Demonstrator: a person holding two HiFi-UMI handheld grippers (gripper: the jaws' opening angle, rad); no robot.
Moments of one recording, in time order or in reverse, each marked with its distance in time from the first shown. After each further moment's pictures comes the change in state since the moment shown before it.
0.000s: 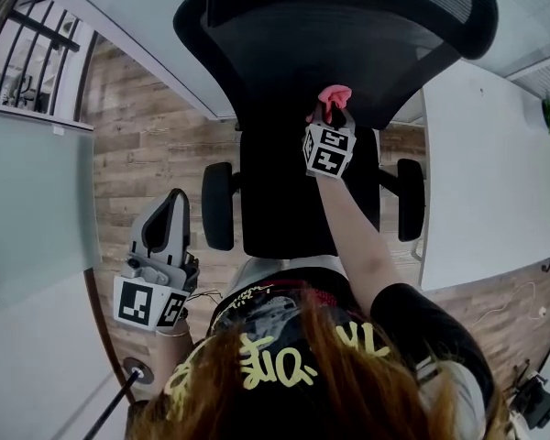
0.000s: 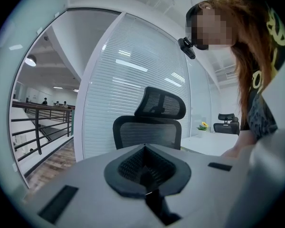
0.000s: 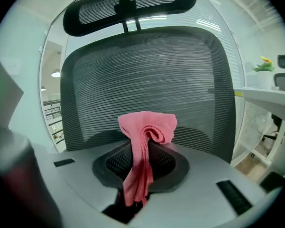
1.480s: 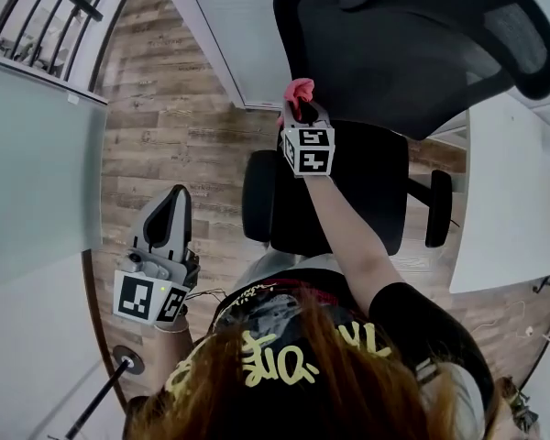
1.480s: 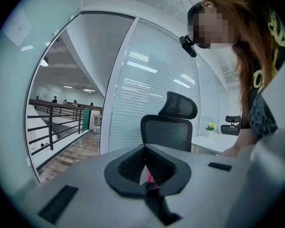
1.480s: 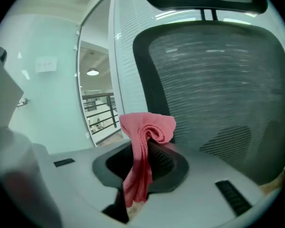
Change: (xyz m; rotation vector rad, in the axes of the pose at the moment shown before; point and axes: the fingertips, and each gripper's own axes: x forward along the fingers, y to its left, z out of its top) left arm -0.084 0.108 -0.021 -0.051 -0.008 0.085; right arm 0.001 0.235 -0.015 -0.142 0.031 0.374
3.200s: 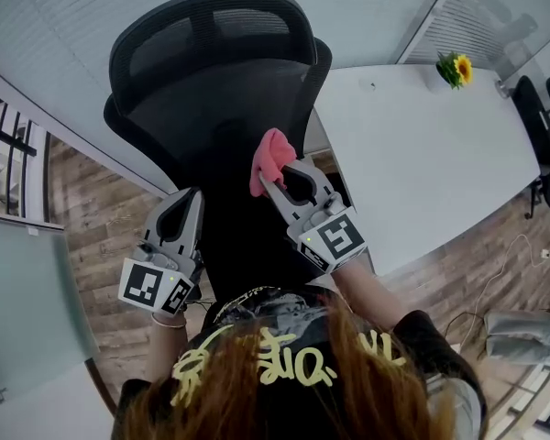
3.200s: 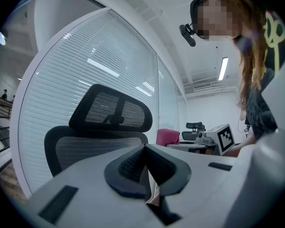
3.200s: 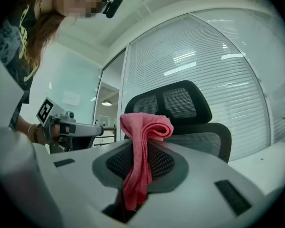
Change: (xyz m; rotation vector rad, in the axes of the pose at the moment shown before) left arm 0.153 -0.259 0.049 0.099 -0.096 -0.503; right arm -0.338 -0.129 0.161 -0.139 -0.466 0.085
